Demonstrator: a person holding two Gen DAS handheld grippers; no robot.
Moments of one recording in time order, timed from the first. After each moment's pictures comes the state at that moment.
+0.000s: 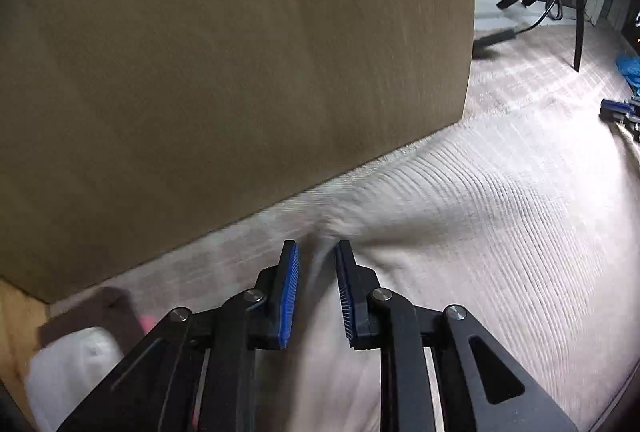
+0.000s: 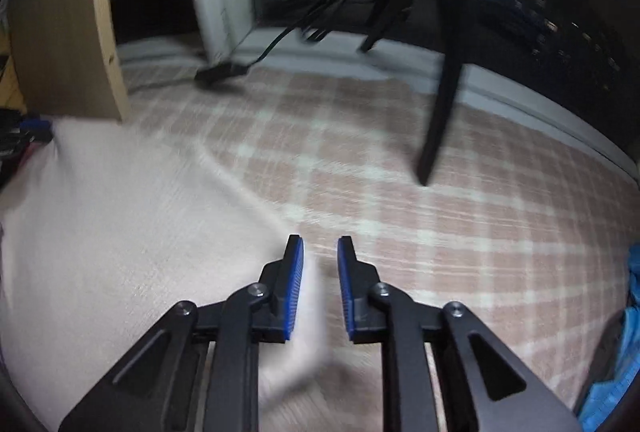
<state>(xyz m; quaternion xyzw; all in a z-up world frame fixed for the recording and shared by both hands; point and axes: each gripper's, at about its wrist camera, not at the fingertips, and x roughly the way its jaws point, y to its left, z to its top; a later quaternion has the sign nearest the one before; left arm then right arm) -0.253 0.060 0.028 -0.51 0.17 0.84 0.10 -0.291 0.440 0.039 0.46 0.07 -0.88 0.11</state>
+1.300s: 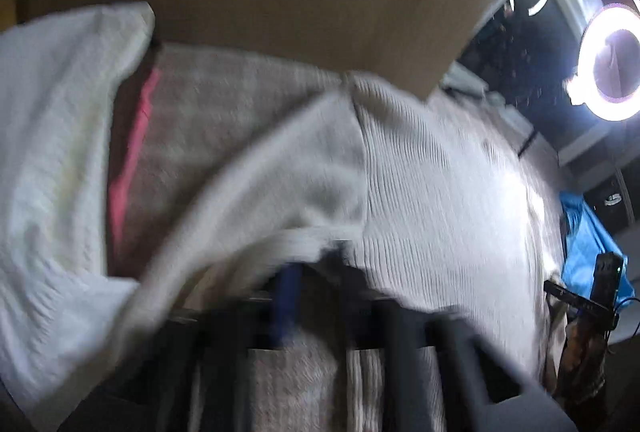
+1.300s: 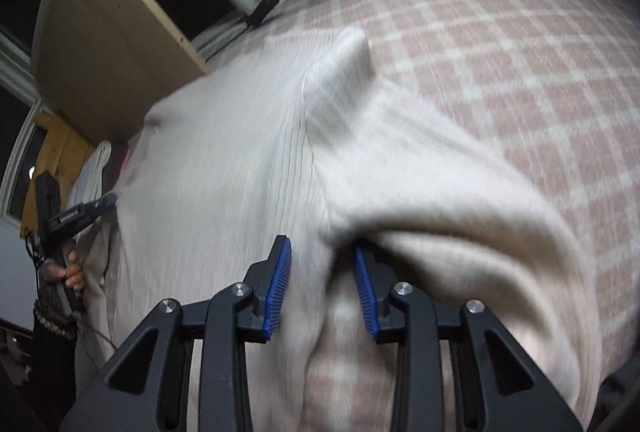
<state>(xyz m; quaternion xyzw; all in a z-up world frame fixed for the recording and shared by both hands) -0.112 -0.020 0.021 -0.51 -0.16 0.84 0.10 -0.151 0.459 -0.003 0.52 -0.18 -0.82 0.16</state>
